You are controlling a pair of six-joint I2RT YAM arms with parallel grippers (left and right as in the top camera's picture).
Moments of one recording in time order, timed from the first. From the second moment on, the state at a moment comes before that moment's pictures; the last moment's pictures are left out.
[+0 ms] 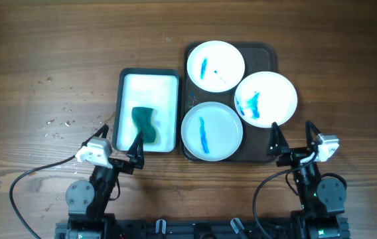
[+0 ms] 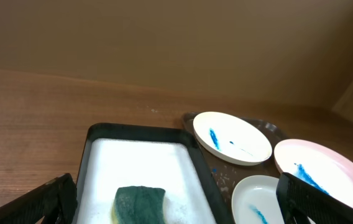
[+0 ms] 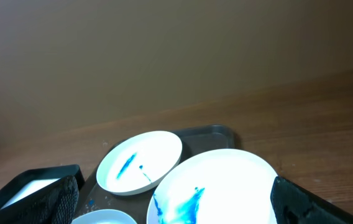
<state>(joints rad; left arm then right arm) -0.06 0.01 0.01 -0.06 0.23 -0.24 0.09 0.02 0.01 0.00 -0.06 0.29</state>
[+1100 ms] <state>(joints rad) -0.06 0.36 0.54 -0.48 0.26 -0.41 0.09 0.38 0.65 -0.48 -0.21 0.26</state>
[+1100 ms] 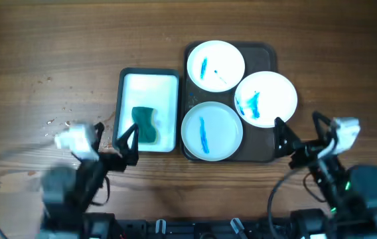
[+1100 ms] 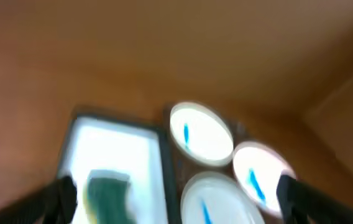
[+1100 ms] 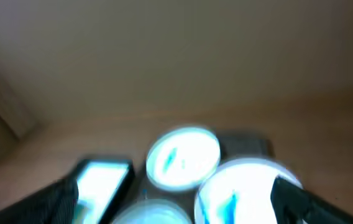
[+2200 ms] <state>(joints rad) -0.26 1.86 1.12 -0.97 0.10 -0.53 0.09 1.14 1.10 -0.99 -0.50 0.23</state>
